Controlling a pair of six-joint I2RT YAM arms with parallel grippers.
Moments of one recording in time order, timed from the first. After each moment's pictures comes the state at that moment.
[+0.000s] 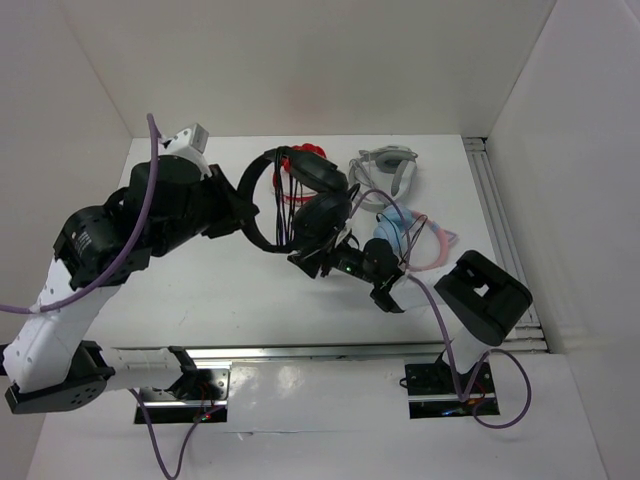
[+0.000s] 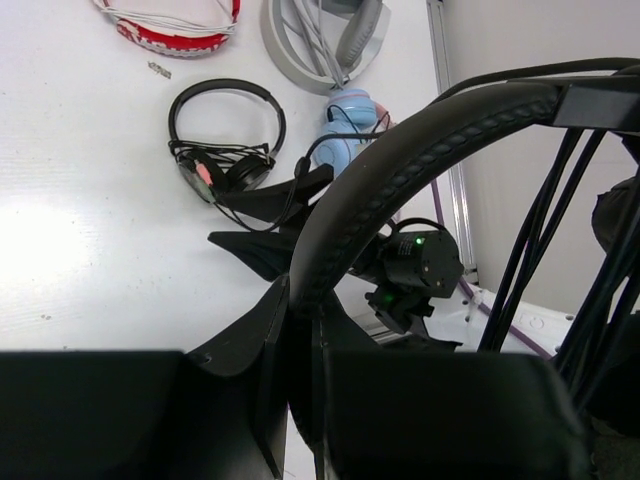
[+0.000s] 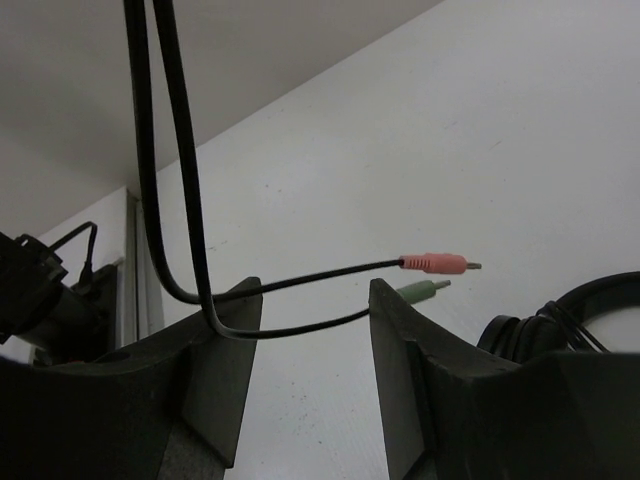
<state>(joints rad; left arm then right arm) -0.82 1.21 1.92 -1.22 -0.33 -0.84 0.76 1.62 0.51 1.22 -0.37 0.41</state>
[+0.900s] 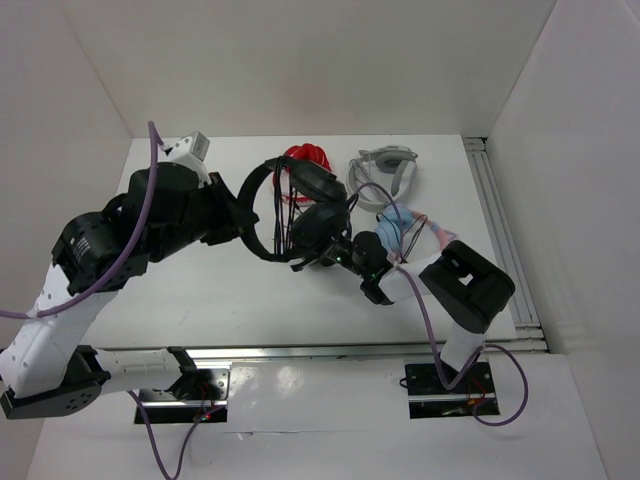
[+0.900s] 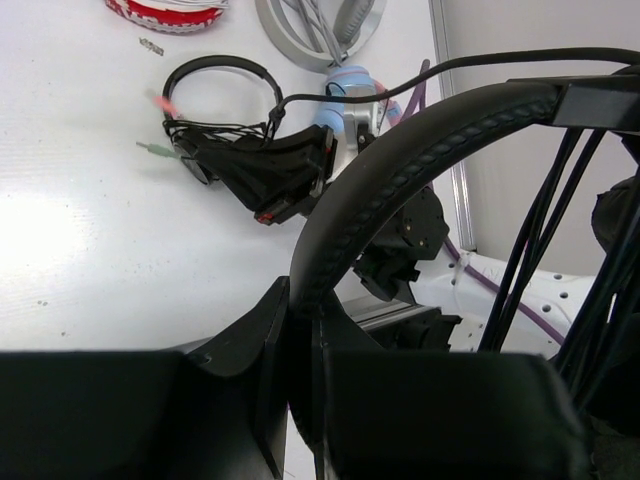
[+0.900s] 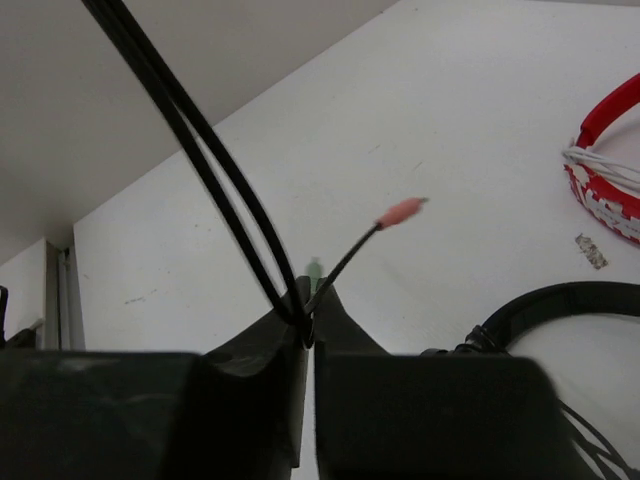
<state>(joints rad) -0.82 1.16 1.86 -1.21 -0.29 -0.85 0.76 1.73 0.61 1.21 -0.20 0.38</state>
